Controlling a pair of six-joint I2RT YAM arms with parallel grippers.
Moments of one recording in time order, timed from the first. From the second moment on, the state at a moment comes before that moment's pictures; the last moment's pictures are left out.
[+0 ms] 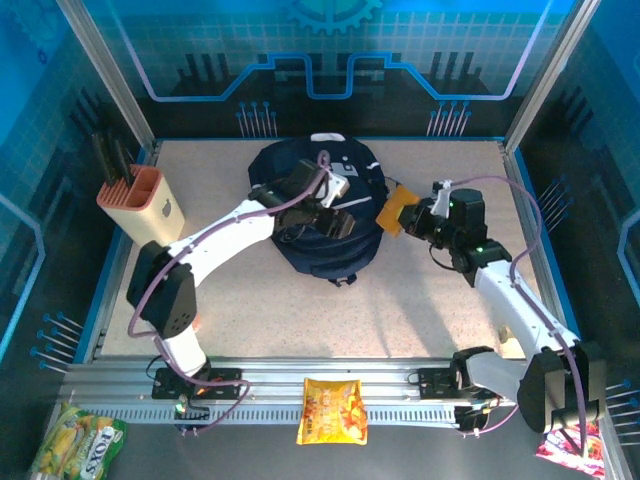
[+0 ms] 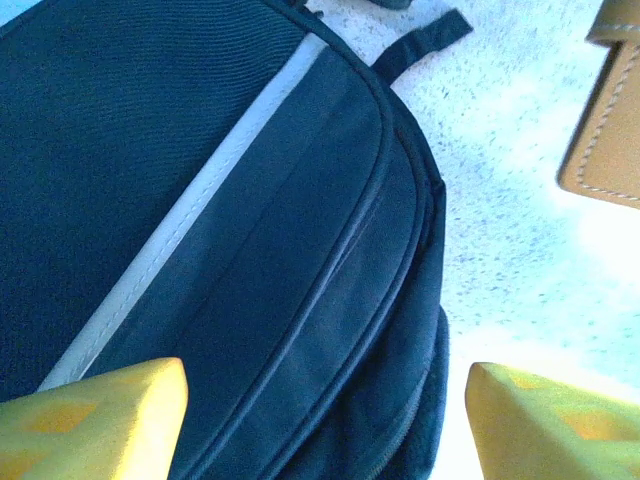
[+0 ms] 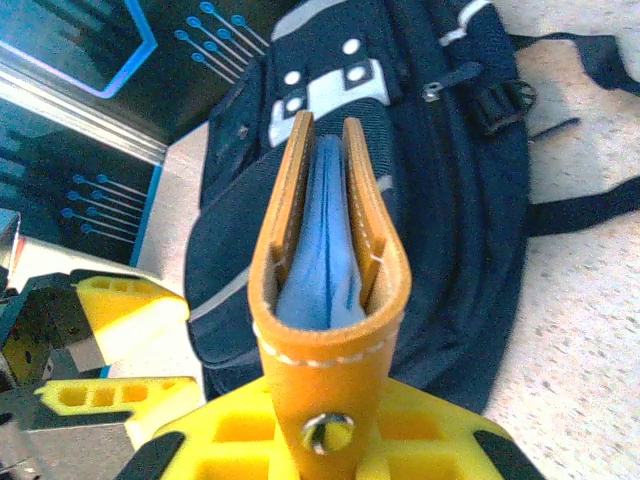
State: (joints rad) left arm -0.63 1.77 1.49 -0.60 0.13 -0.10; right arm 0.17 1.11 0.77 -0.19 -0.38 0.65
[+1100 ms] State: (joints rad) left arm -0.70 2.10 1.89 -0.95 -0.22 -0.01; right arm 0.15 1.10 0.66 -0.13 -0.45 0.76
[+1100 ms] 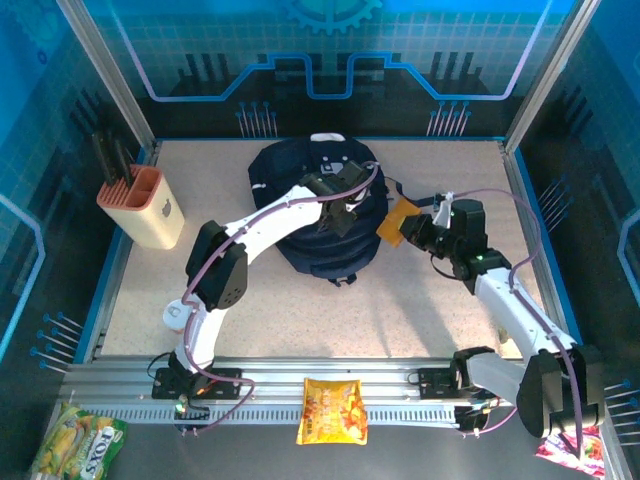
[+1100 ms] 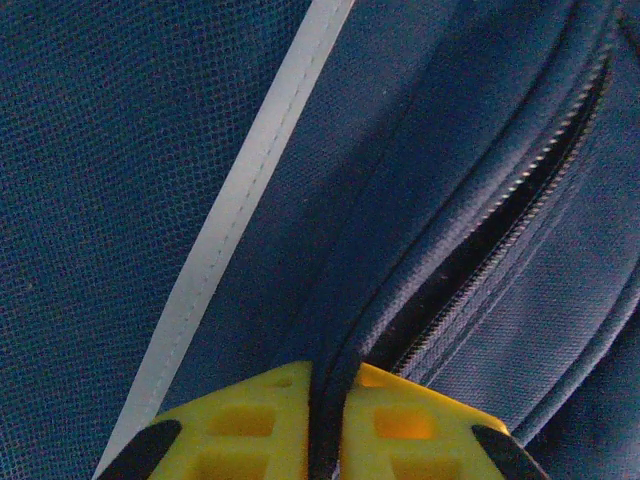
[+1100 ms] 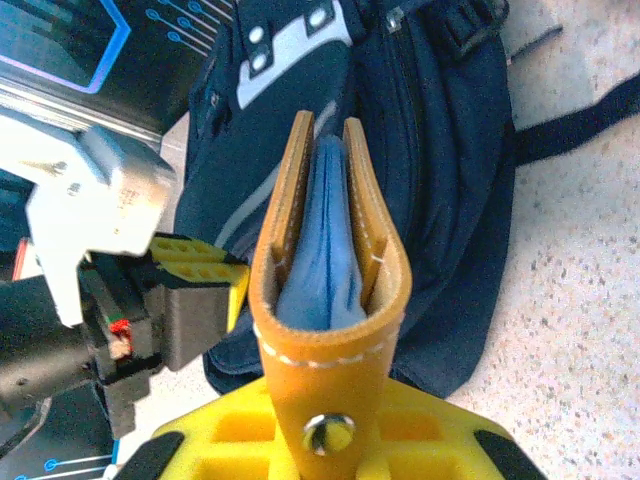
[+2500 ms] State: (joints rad) left arm -0.68 1.86 1.76 -0.74 -0.04 -0.12; right arm 0.42 1.52 0.83 0.18 -0.34 1.20
